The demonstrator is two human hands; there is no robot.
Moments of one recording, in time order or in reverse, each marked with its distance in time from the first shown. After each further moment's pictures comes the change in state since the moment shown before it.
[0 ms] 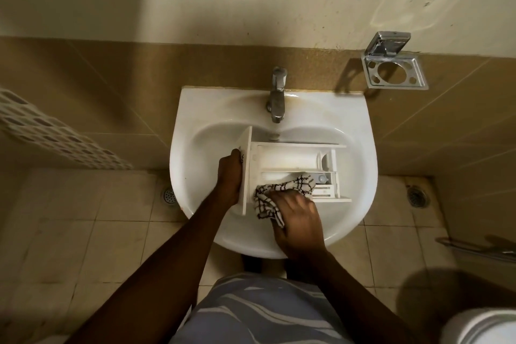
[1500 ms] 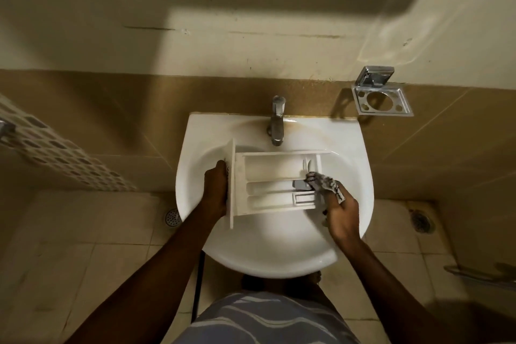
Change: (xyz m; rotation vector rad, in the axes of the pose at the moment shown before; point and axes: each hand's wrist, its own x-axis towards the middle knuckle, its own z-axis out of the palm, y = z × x) left_hand -0.020 0.033 -0.031 -0.099 -0.012 0.048; right_hand 0.031 0.054 -0.057 0.844 0.305 0.568
